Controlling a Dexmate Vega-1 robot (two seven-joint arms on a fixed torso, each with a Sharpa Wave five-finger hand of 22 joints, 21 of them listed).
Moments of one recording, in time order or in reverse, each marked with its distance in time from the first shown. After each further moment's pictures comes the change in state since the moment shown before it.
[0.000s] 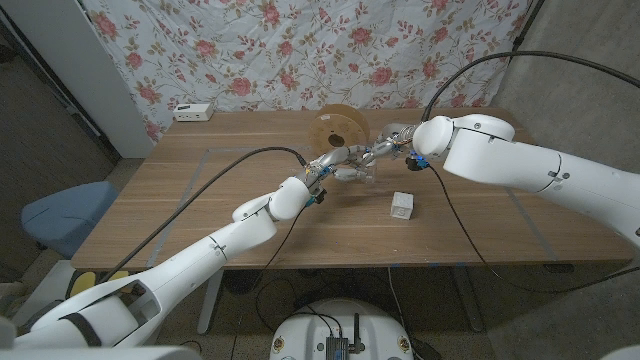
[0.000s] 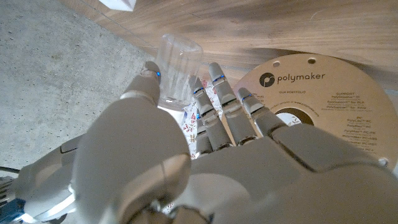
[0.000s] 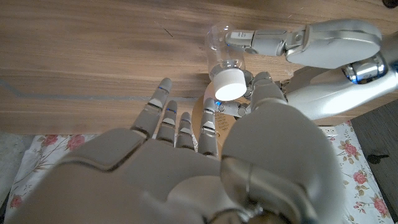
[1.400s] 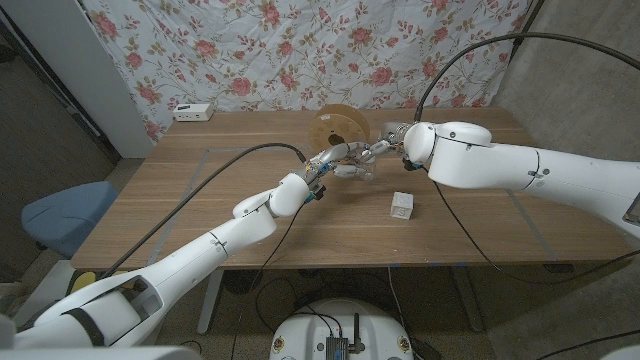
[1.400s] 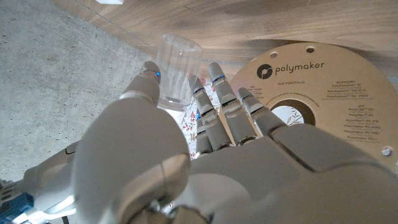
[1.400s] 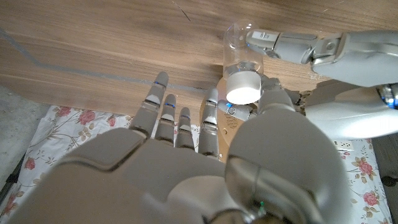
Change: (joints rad) left arm -0.021 -0.005 0.003 0.014 0.021 -0.001 0.003; left_hand -0.004 -0.004 0.008 0.000 0.000 0.000 0.000 0.000 0.000 0.000 0.000 0.000 0.000 0.000 0.000 0.000 0.000 0.000 0.000 0.000 0.000; right arm 0.115 0.030 -0.175 0.040 -0.073 -0.060 -0.065; right_hand -0.061 -0.006 -0.019 -0.017 0.005 0.170 -0.027 0.081 0.024 0.070 0.019 0.008 0.000 0.060 0.004 0.008 -0.009 0.034 0.022 0.000 0.000
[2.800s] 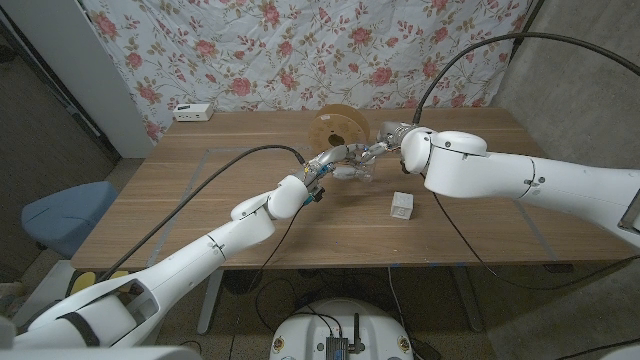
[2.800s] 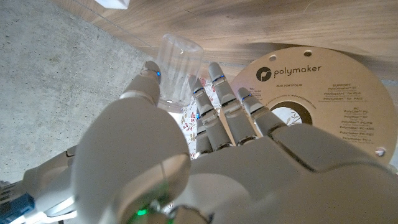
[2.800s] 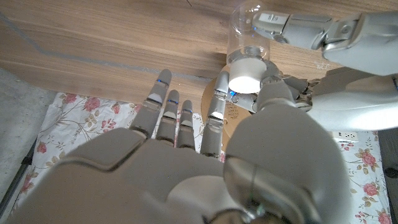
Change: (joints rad) left arm 0.019 0.012 -0.008 -0.021 -0.003 0.003 0.000; left_hand 0.004 0.004 0.004 0.004 0.000 0.000 0.000 0.000 0.000 0.000 0.000 0.000 0.000 0.000 0.000 0.000 0.000 0.000 0.000 0.000 0.000; right arm -0.032 0.015 -0.010 -0.024 -0.013 -0.033 -0.113; right_hand 0.073 0.009 0.028 -0.066 0.004 0.216 -0.073 0.145 0.056 0.112 -0.044 0.008 0.000 0.079 -0.068 0.013 0.006 0.061 -0.061 0.000 0.000
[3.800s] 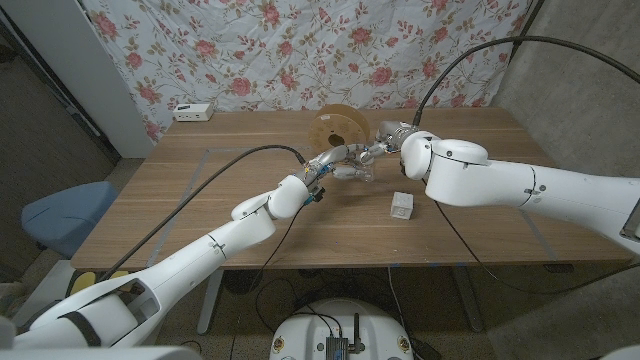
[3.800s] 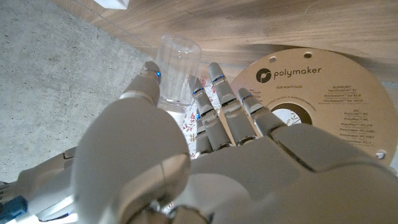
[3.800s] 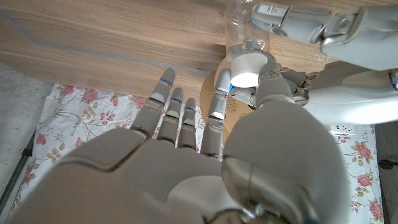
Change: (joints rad) left arm -0.005 -0.005 0.003 0.010 -0.004 0.000 -0.003; left_hand 0.000 0.000 0.004 -0.004 0.000 -0.001 0.000 0.000 0.000 -0.002 0.001 0.001 0.000 0.000 0.000 0.000 0.000 -0.005 -0.005 0.000 0.000; right arm -0.043 -0.009 0.013 -0.009 -0.051 0.032 -0.032; right_hand 0.036 0.007 0.011 -0.011 -0.003 0.023 0.009 0.070 0.036 0.047 -0.040 0.000 0.000 0.037 -0.045 0.012 0.006 0.027 -0.034 0.000 0.000
